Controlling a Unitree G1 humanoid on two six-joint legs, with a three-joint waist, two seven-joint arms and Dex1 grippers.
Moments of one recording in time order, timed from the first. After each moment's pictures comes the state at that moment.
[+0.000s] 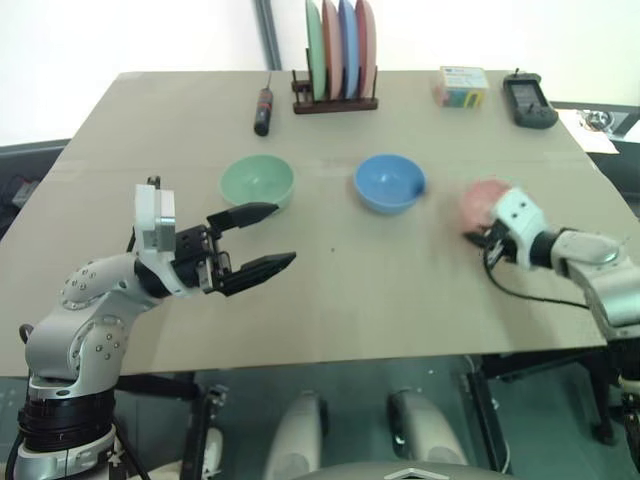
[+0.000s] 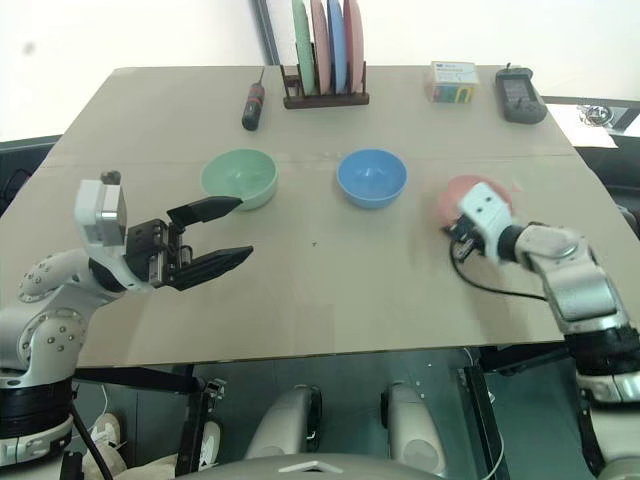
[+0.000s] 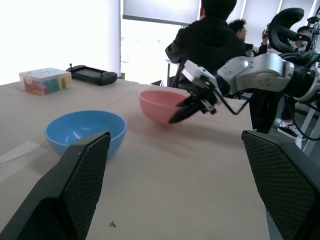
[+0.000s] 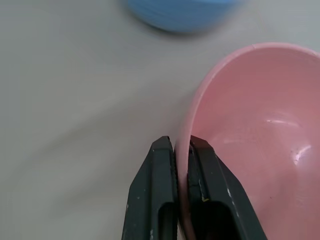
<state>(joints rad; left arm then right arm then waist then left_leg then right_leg) -0.16 0.72 0.32 -0.32 -0.82 0.43 -1.10 -0.37 -0.75 0.10 -0.26 0.23 0.65 0.82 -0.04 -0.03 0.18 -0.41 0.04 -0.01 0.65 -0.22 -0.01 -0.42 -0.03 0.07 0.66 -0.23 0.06</state>
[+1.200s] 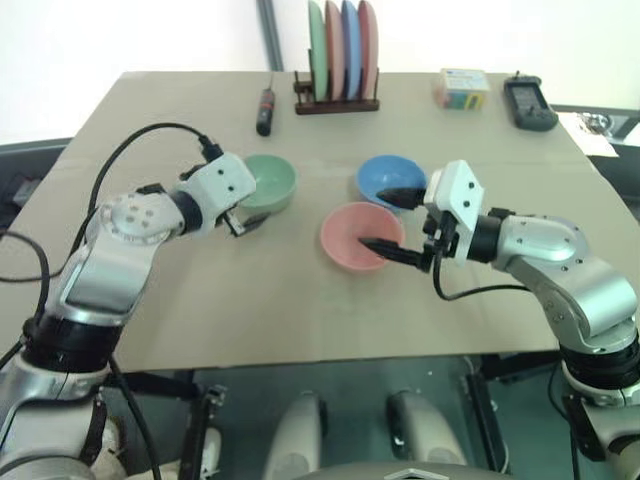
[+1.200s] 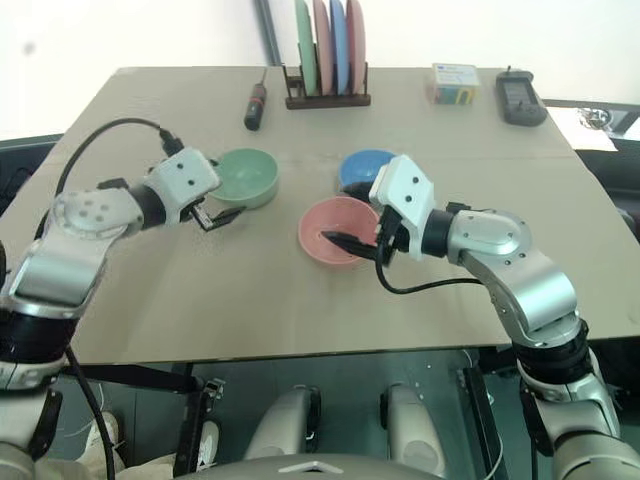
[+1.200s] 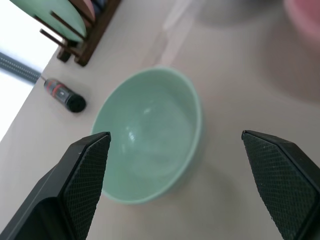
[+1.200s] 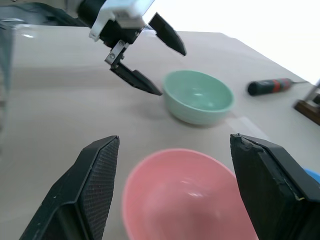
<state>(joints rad) -0.59 0.94 -0.20 -0.12 0.06 0.51 -0.74 -0.55 -0.51 0.13 -0.54 0.36 0.73 0.74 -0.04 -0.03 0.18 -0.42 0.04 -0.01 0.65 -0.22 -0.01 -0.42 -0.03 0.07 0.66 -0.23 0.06</state>
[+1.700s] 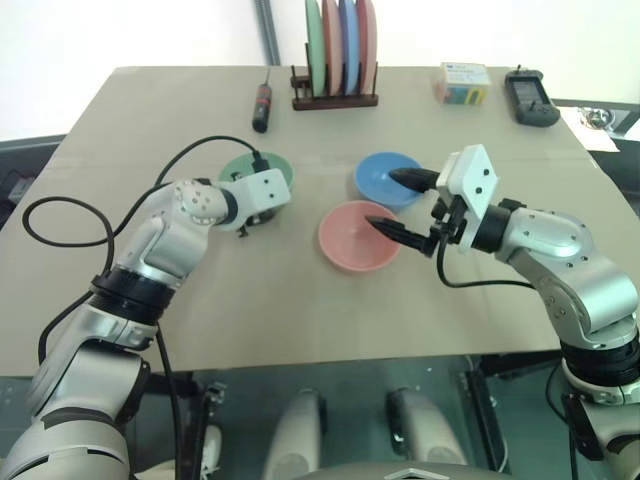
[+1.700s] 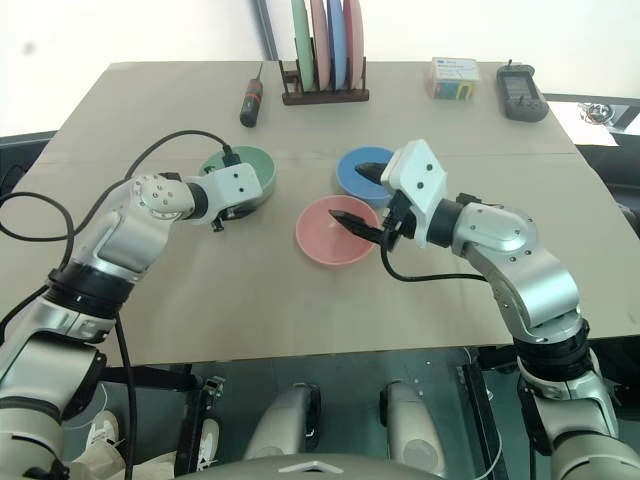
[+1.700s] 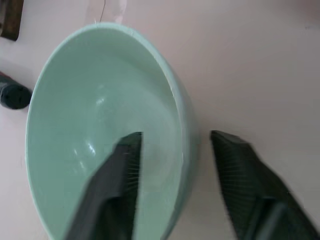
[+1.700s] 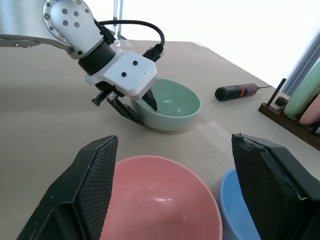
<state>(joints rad) -0.78 0.81 -0.38 0.17 0.25 0.43 -0.86 -0.54 -0.51 0.09 -0.51 0.39 0.67 0.70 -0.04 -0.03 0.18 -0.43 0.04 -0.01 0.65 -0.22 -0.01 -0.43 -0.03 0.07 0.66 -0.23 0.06</state>
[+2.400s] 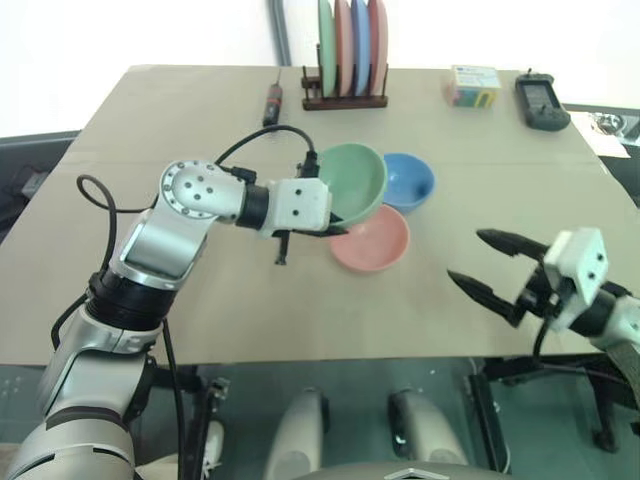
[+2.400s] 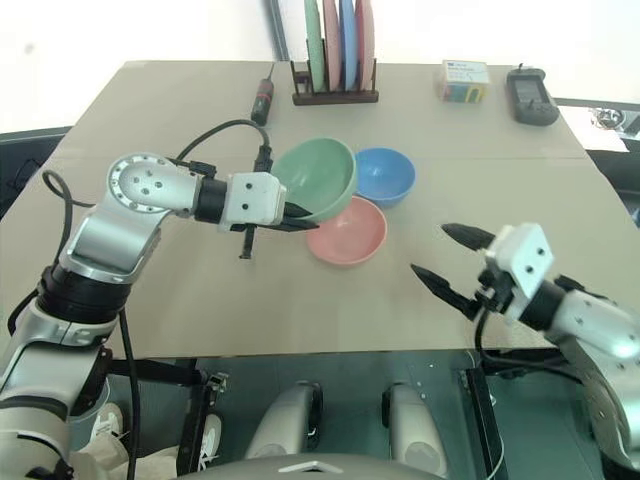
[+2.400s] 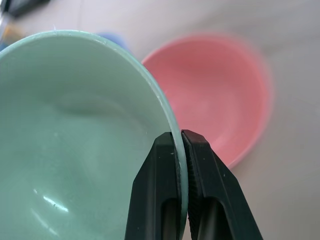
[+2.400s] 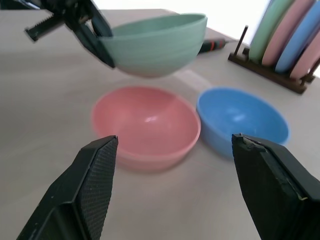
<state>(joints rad) -0.77 0.79 -0.28 -0.13 -0.12 0.20 -1.29 0.09 -0.63 -0.32 -0.77 0.50 0.54 0.78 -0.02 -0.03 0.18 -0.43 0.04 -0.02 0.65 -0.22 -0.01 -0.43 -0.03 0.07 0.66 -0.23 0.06</state>
